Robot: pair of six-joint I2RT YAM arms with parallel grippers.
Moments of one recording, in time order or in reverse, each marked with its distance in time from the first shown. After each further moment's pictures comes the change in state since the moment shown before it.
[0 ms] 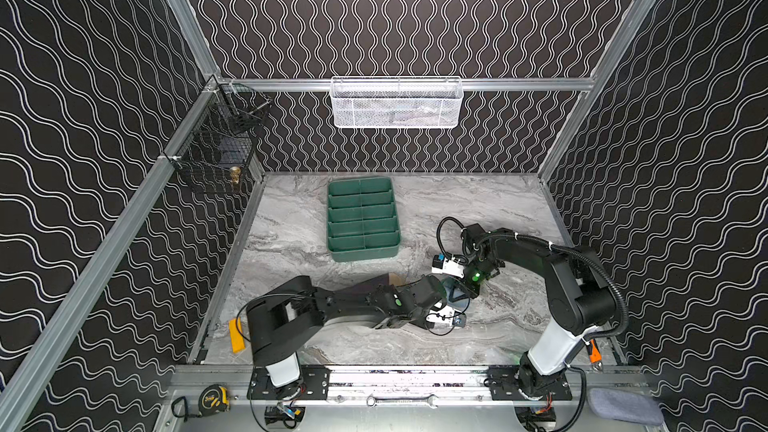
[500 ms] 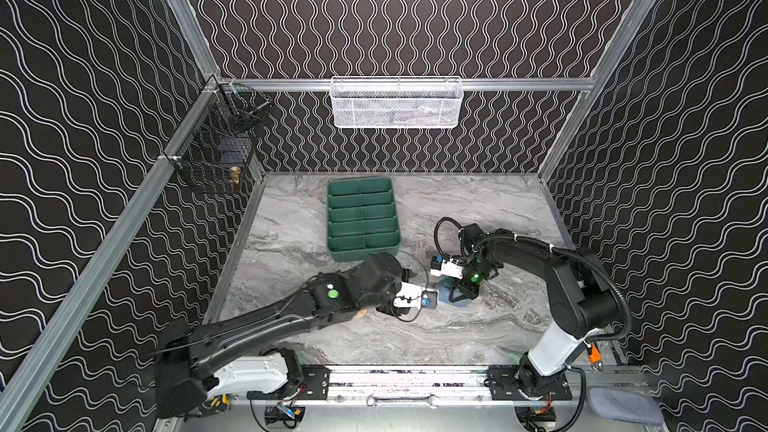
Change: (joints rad) left arm 0.072 -0.533 -0.039 -0.349 0.056 -0.026; right arm 0.017 -0.016 -0.007 0.006 0.029 0.005
